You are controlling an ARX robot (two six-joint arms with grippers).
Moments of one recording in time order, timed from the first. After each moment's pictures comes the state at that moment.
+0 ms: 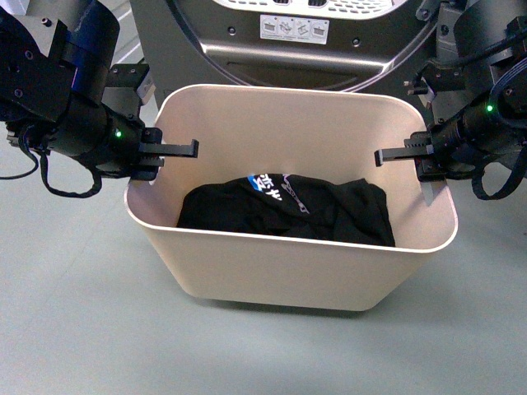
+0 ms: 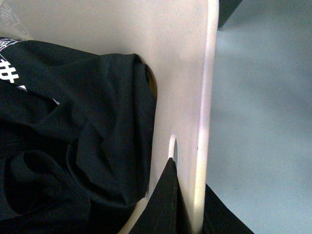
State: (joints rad) left arm -0.16 2.20 1.18 0.16 -0.03 -0.05; right arm 0.15 2.23 1.25 0.02 0.11 0.03
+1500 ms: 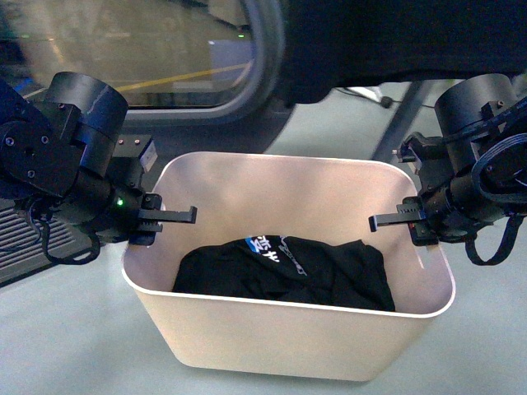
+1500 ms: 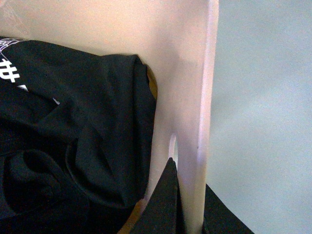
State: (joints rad) left arm -0.16 2.20 1.17 0.16 -0.04 -0.05; right arm 0.15 2.23 1.24 0.02 0.10 0.02
